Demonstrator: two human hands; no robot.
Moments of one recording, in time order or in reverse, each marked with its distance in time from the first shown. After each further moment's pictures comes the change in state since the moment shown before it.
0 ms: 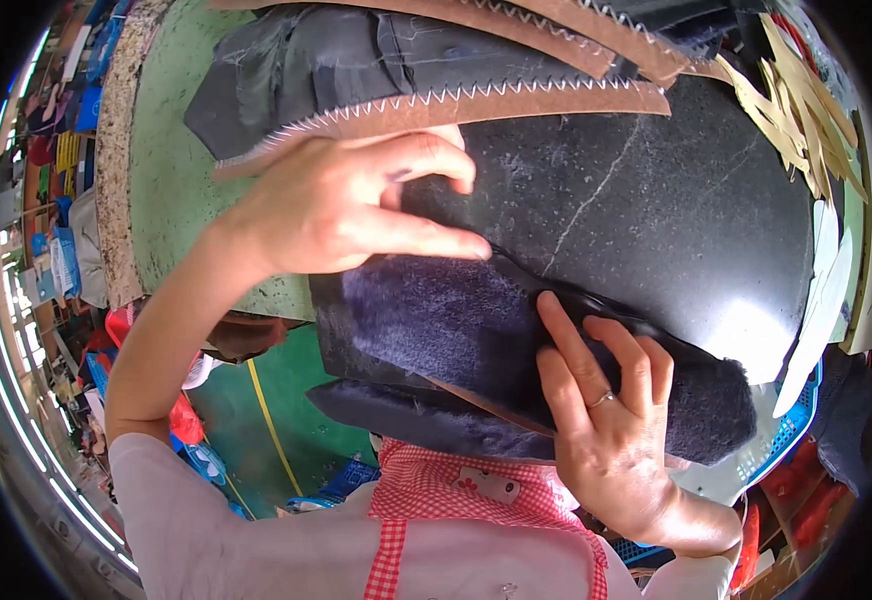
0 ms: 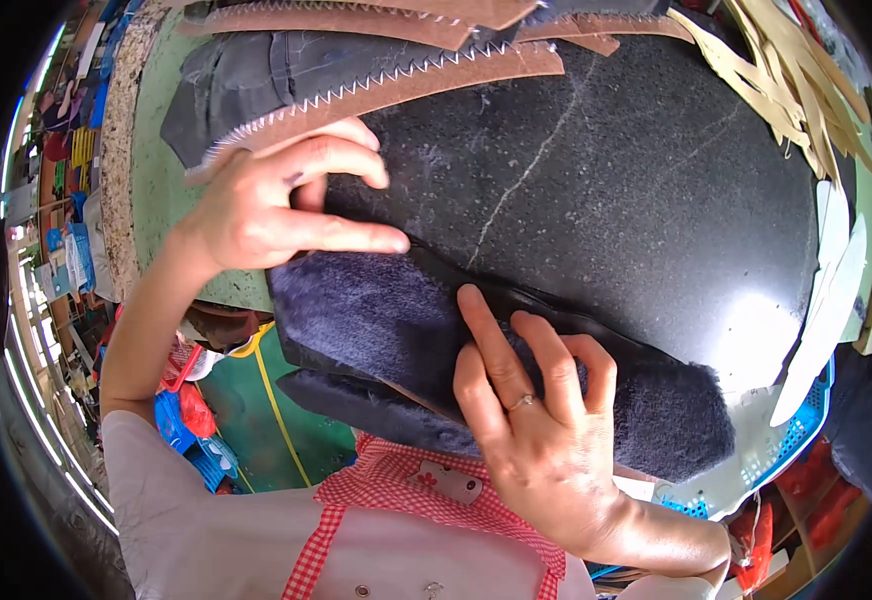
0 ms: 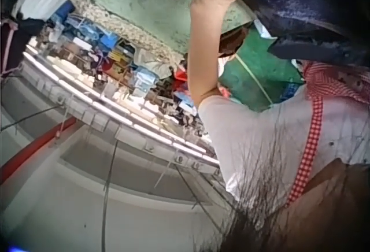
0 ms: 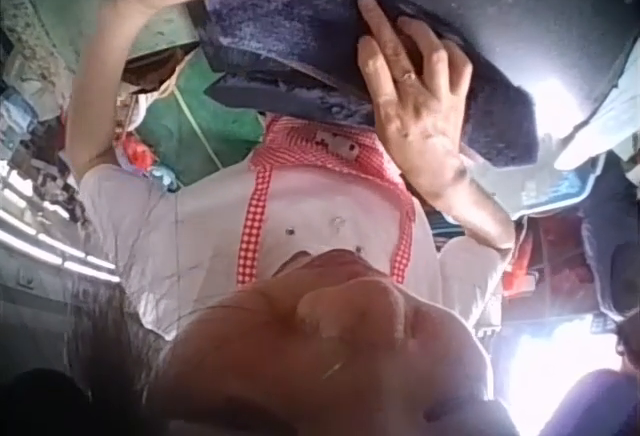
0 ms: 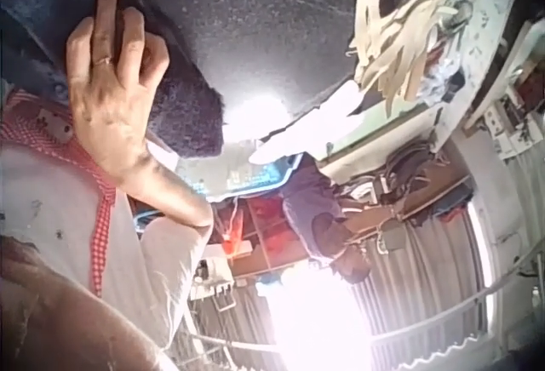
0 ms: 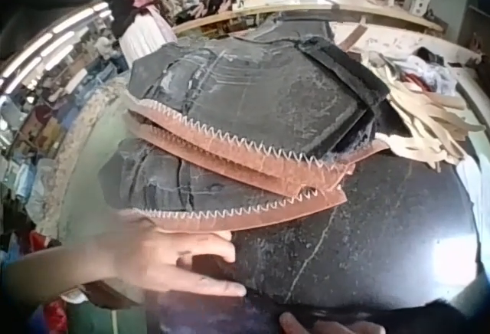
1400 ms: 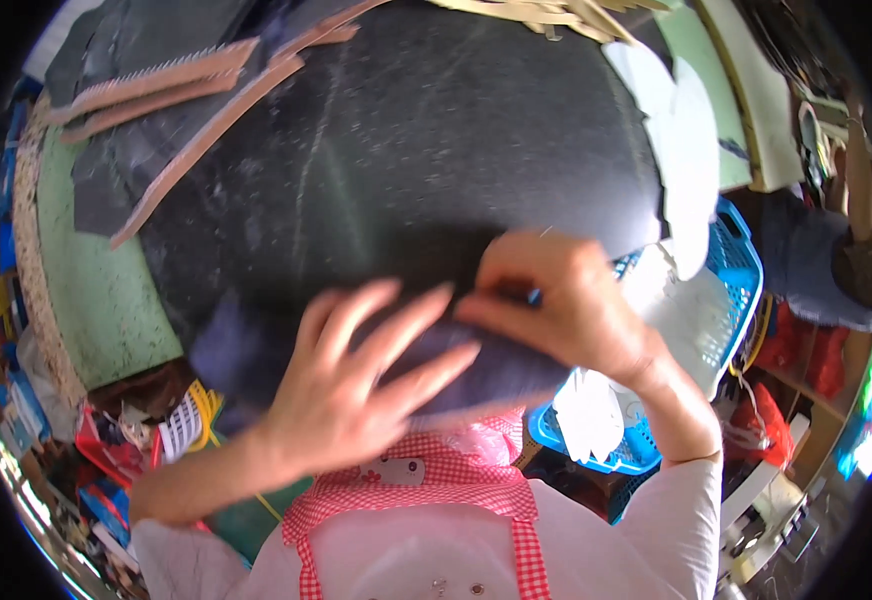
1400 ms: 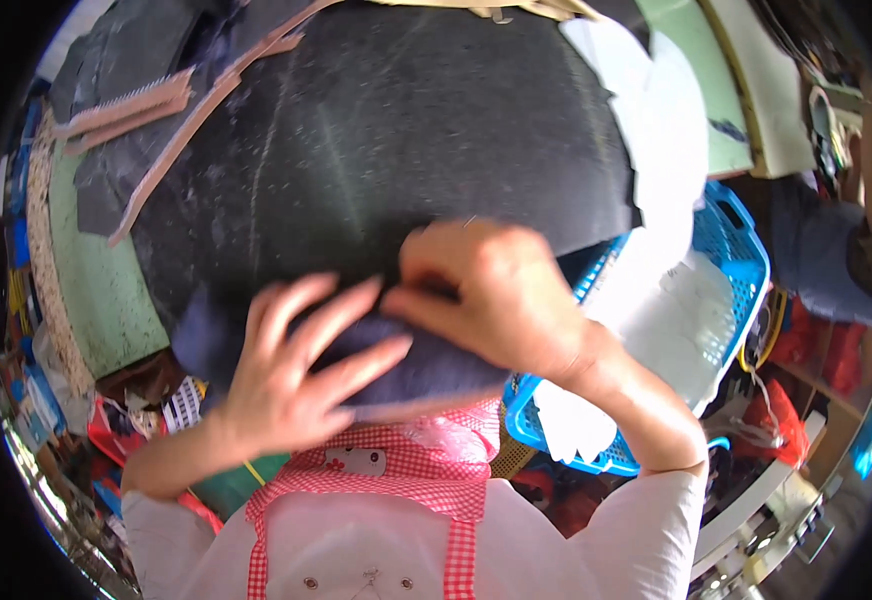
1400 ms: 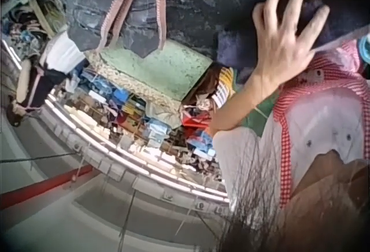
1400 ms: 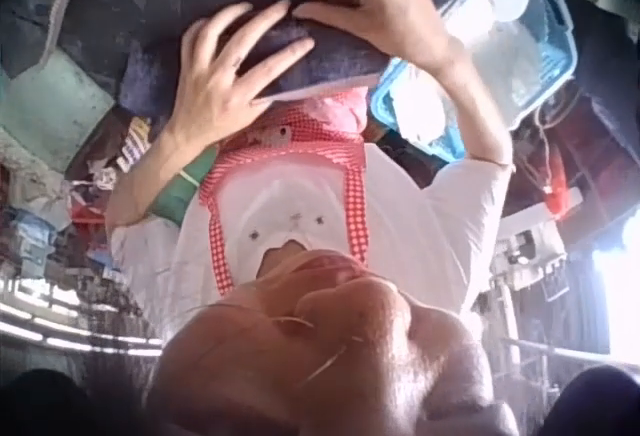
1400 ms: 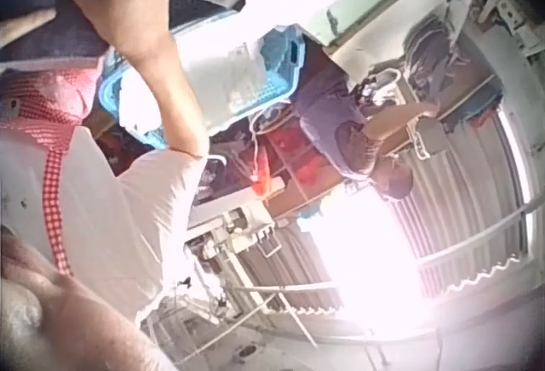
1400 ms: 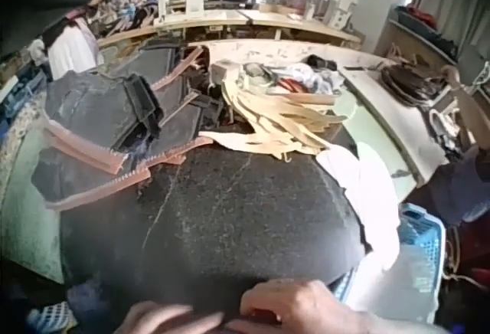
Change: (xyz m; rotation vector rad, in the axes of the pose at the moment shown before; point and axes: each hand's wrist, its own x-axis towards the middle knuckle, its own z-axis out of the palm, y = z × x) left_hand 0.049 0.166 0.095 0.025 -0.096 -0.165; right_hand -0.061 0.092 -0.022 0.554 0.054 0.250
